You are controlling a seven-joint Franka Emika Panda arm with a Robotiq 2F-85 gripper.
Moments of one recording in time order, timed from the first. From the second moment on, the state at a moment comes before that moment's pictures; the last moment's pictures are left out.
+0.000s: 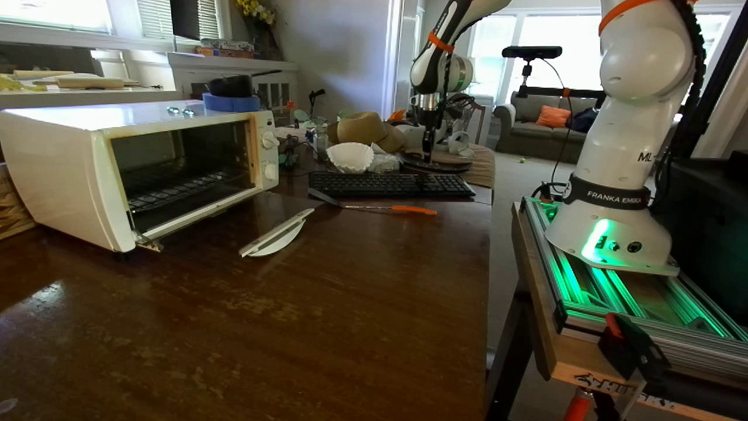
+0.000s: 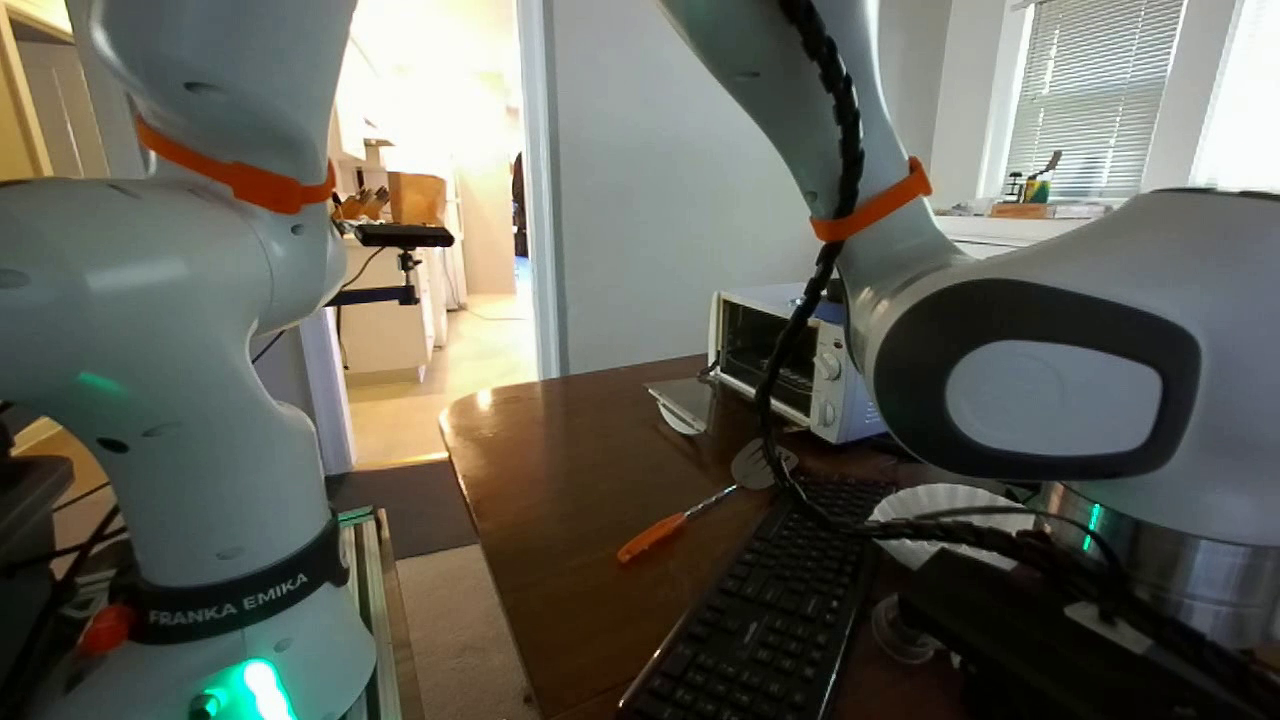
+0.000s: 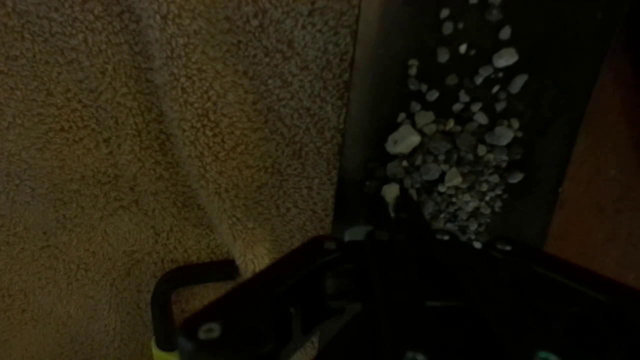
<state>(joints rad) -0.50 0.38 -0.25 -2.22 0.06 2.59 -0.81</state>
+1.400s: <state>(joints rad) -0.47 0.23 -0.23 -2.29 0.06 2.59 -0.82</state>
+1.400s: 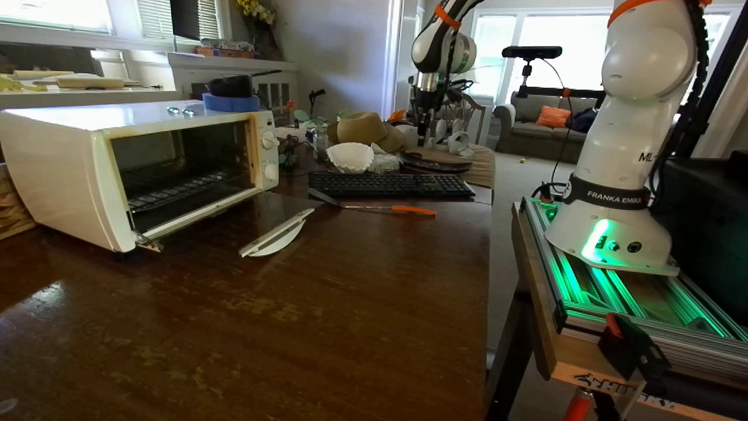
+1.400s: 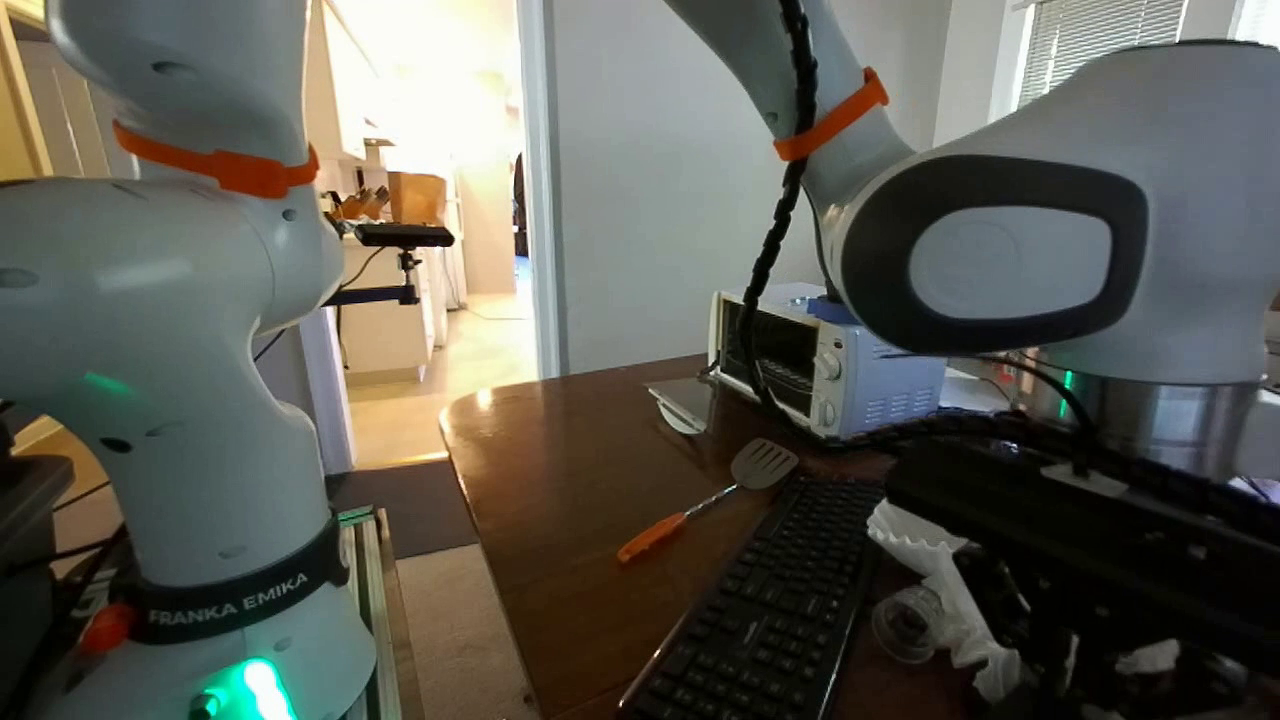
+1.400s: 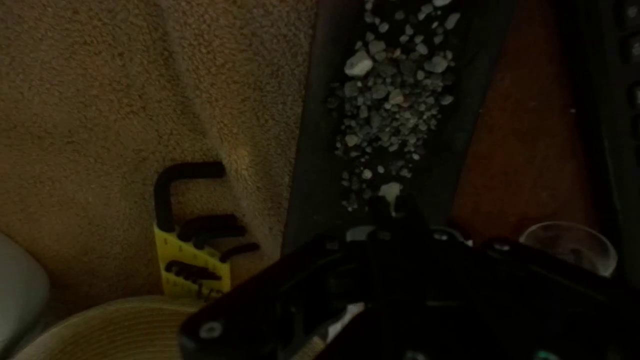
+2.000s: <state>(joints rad) -0.39 0.16 -0.20 -2.43 0.06 2.61 -0.85</state>
